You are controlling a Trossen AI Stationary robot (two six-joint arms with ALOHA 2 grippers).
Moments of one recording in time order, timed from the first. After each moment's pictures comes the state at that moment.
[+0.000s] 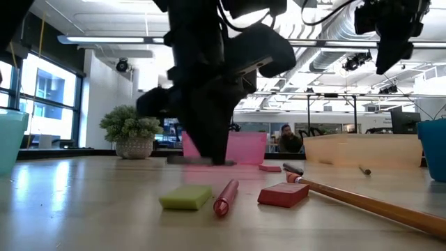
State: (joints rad) left arm -0.15 2.15 1.61 -0.80 0.03 -1.12; right arm -0.39 0.83 0.97 -1.25 -0.11 0.28
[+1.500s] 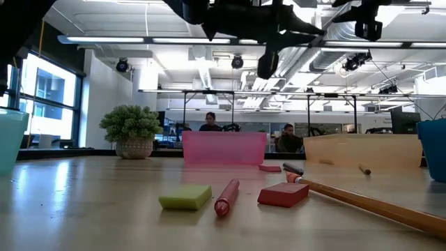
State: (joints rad) left arm 0.26 2.03 1.62 0.04 0.45 -0.64; right arm -0.39 0.74 0.97 -0.74 -0.35 0.57
